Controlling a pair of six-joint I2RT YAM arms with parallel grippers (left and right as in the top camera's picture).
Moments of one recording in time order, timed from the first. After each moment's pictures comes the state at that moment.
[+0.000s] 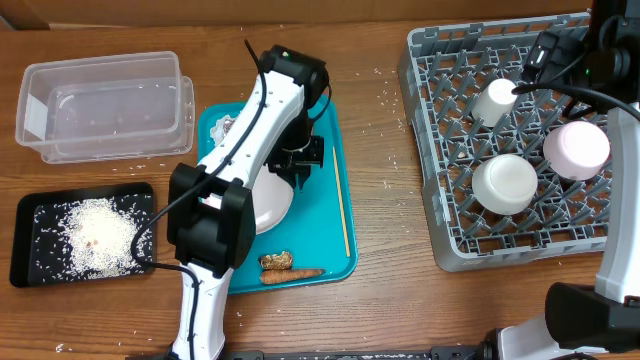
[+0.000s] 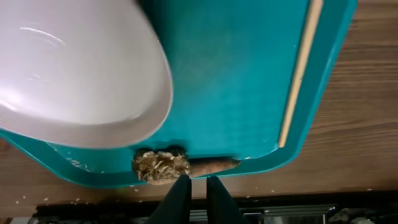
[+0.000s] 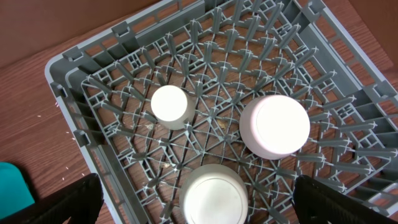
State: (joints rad) left arm -0.41 2.24 2.06 -1.69 0.15 -0.36; right arm -0.08 1.71 2.09 -1.37 0.20 0.31
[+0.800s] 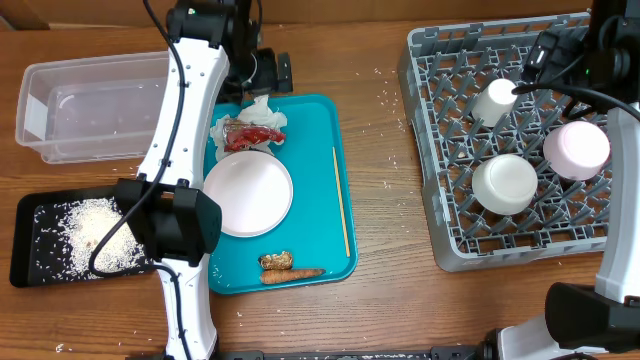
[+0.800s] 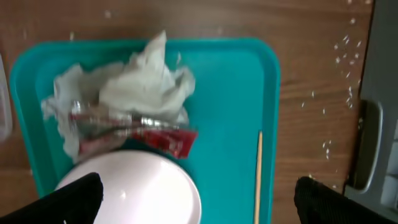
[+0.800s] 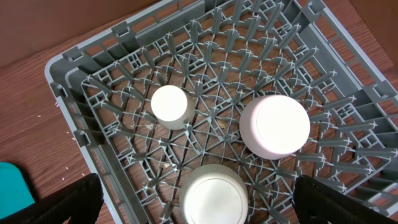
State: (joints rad) left arm -0.18 2.24 2.37 -1.41 0.15 -0.29; right arm -0.08 1.71 2.09 -1.37 0.20 0.31
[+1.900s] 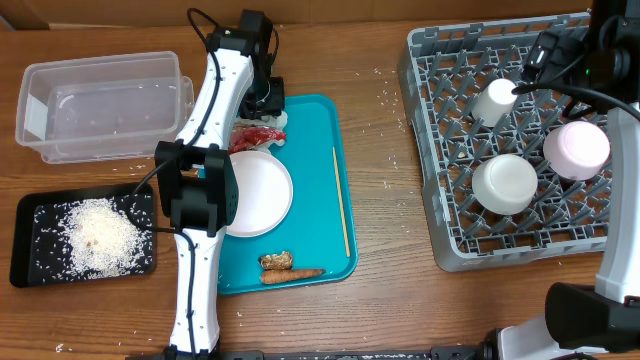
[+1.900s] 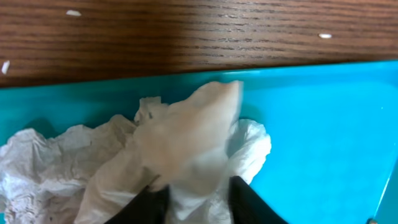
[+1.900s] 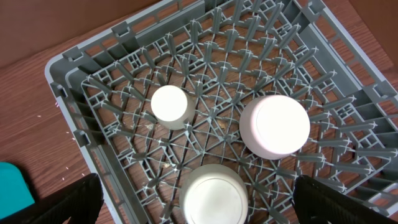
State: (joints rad) left arm -0.18 2.54 2.38 -1.29 0.05 -0.25; right arm -0.08 1.71 2.09 -1.37 0.20 0.31
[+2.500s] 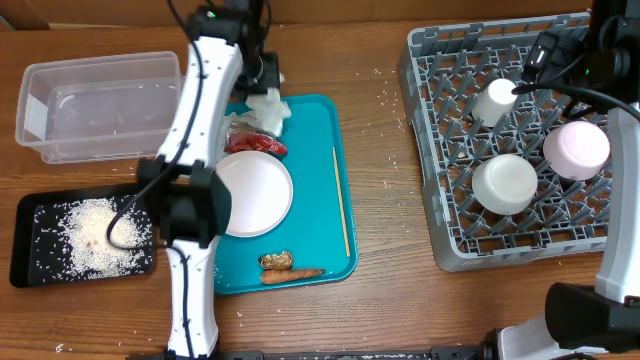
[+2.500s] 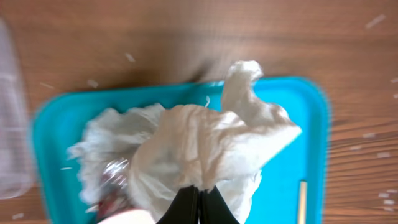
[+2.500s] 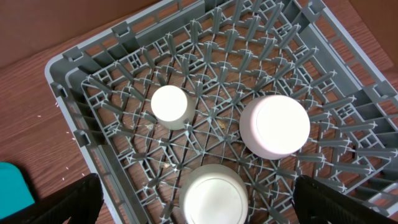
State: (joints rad) left arm -0.18 2.40 2.46 -1.36 0.04 -0.26; right arm -0.08 1.71 2.09 -1.37 0.20 0.31
